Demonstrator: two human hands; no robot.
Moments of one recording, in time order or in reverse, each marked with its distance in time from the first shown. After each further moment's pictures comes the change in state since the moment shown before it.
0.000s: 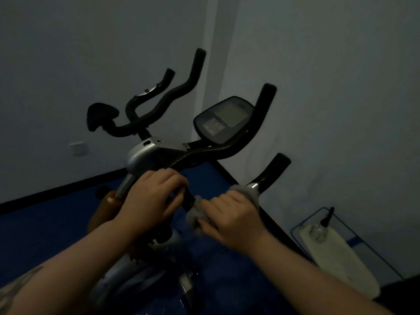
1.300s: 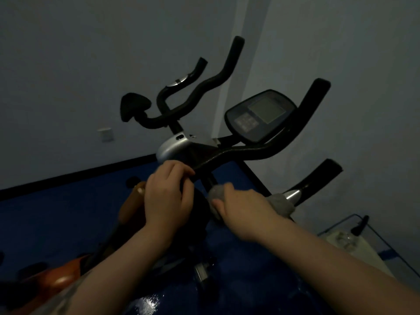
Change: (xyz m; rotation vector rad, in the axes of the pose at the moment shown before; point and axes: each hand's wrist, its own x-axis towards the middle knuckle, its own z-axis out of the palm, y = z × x) left_hand -0.017 -0.013 0.011 -0.191 0.325 -0.452; right_hand 0.057 -0.022 0.016 0.198 -0.753 0.229
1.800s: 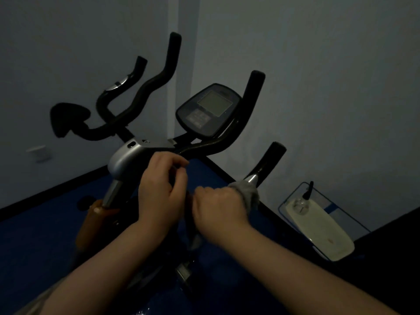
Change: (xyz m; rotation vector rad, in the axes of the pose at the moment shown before) left_hand 0.025 0.040 0.017 -0.404 -0.121 0.087; right_hand -0.031 -0.023 -0.013 -0.207 0.292 0.291
